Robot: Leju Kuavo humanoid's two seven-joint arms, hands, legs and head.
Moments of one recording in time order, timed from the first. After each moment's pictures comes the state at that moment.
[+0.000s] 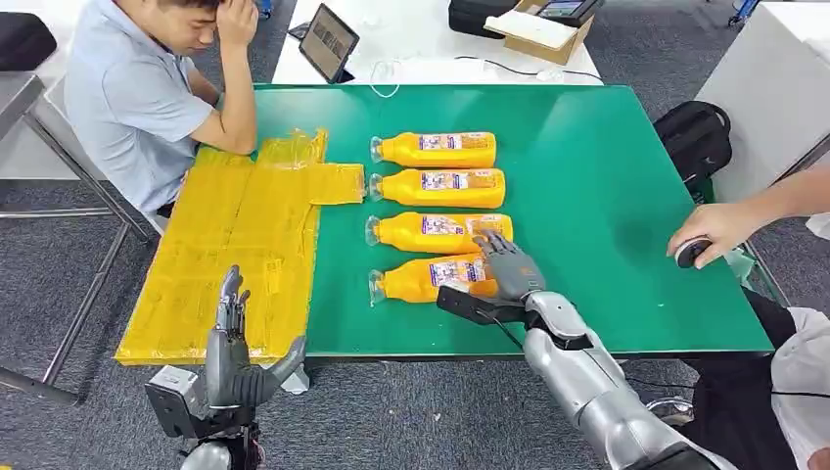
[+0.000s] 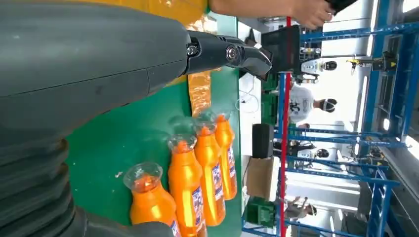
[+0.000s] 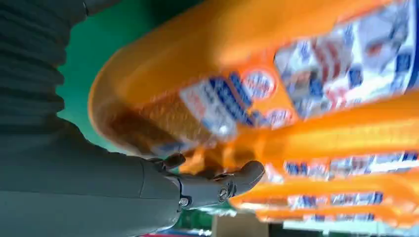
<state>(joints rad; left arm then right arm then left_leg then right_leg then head) 0.11 -0.24 -0.12 -1.48 -0.16 0.08 -0.67 -0.52 -0.05 0.31 -0.76 0.95 -0.15 -0.19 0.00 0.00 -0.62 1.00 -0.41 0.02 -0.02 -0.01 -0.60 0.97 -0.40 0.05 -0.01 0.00</state>
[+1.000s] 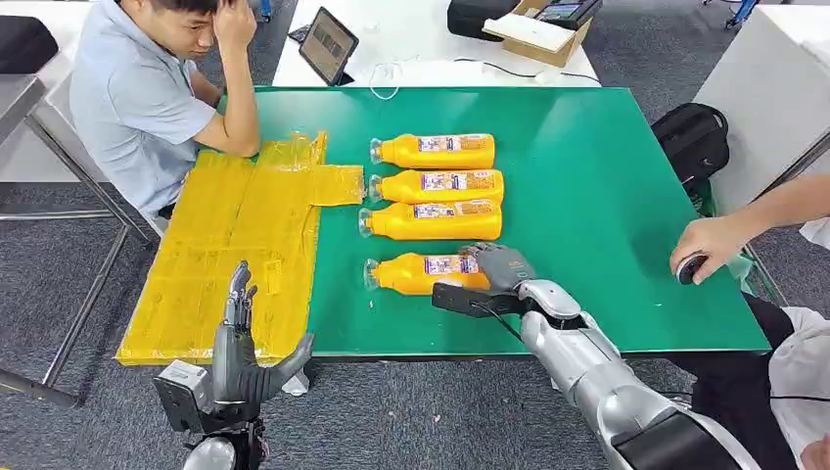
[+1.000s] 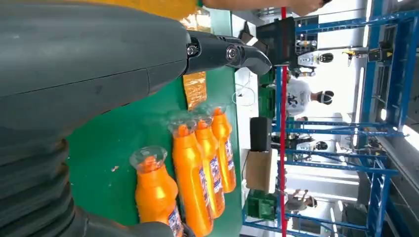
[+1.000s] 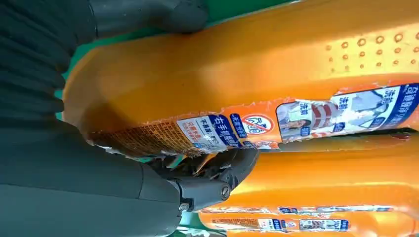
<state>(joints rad) 0.09 -0.23 -0.15 -1.48 -0.16 0.09 -0.66 -0.65 -0.03 0.41 -0.57 0.89 -0.04 -0.27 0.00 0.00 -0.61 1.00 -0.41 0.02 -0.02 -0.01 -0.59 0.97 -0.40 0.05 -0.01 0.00</state>
